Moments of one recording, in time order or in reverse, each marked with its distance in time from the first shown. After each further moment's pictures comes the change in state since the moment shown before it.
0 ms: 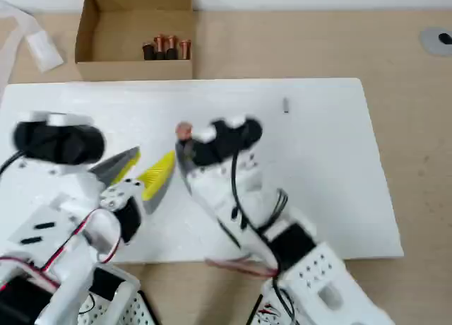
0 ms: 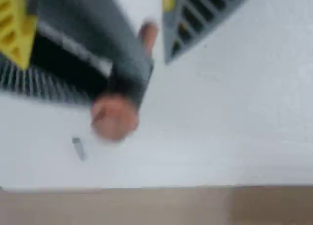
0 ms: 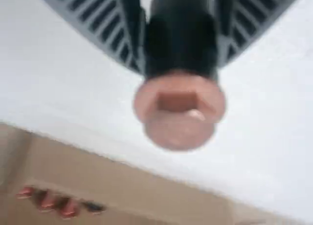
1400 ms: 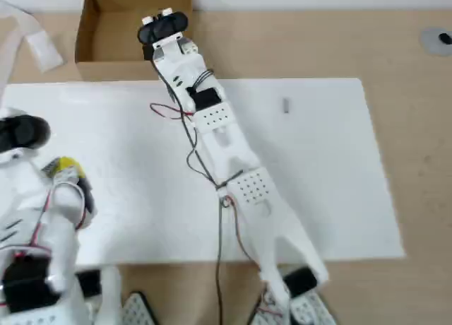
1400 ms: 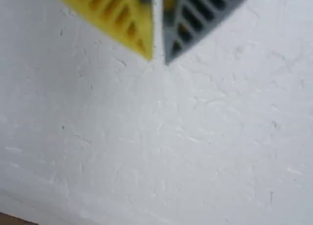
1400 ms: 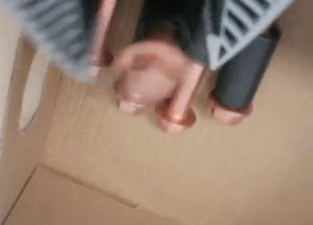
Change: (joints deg) left arm -34.0 0.3 10.9 0.8 -9.1; right arm 11.0 153.3 -158.0 8.2 13.1
